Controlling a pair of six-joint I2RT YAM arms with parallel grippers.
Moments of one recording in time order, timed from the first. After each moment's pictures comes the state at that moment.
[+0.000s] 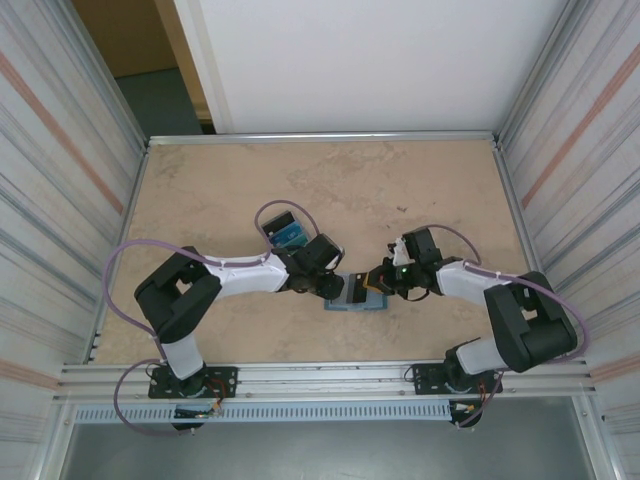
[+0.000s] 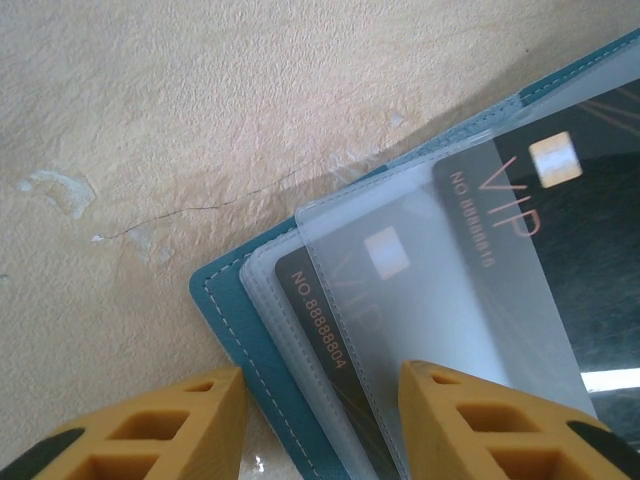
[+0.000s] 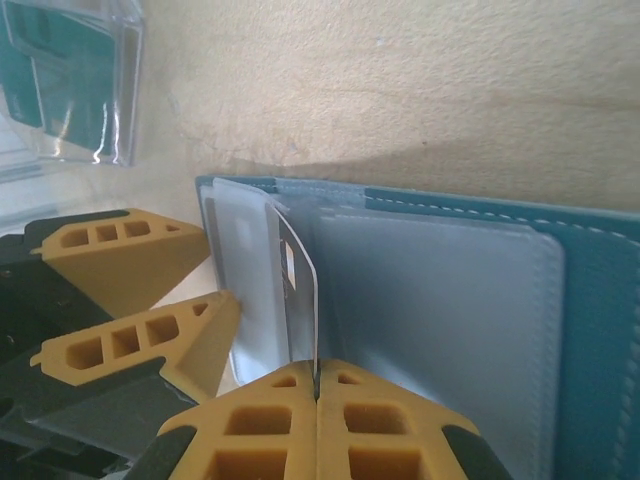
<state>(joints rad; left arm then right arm) -0.92 1.76 0.98 -0.29 0.03 -0.42 0.36 1.41 0.52 -0.15 -0.63 0.78</state>
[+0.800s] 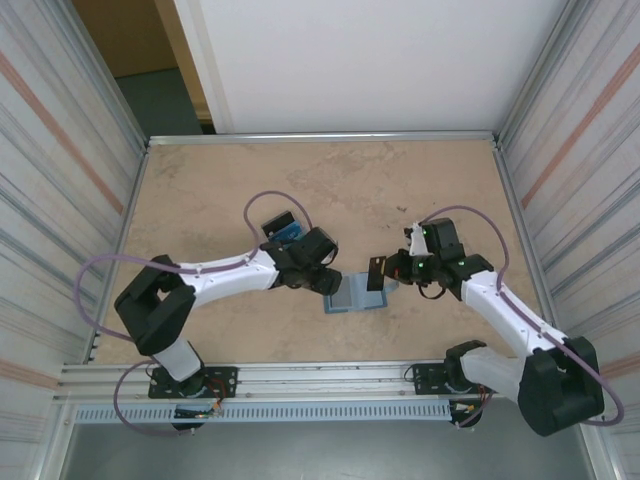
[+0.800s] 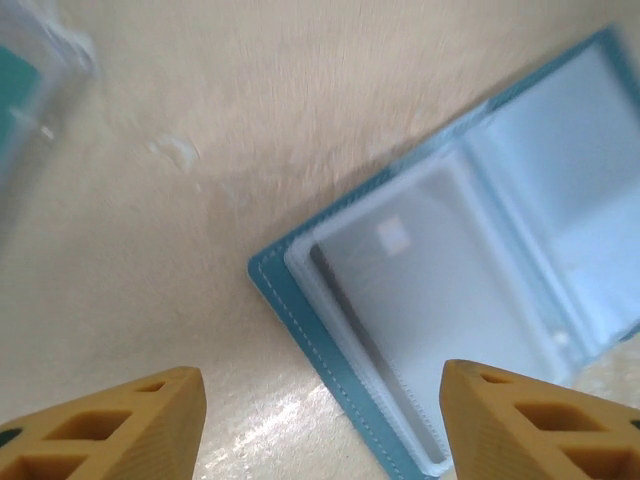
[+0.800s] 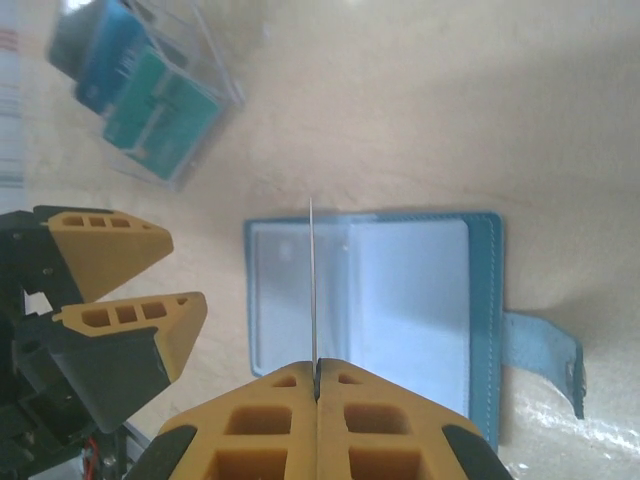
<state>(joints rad) -0.92 1.63 1.04 -0.46 -0.05 -0.45 0.32 1.05 0.64 -0.47 -0.47 0.57</state>
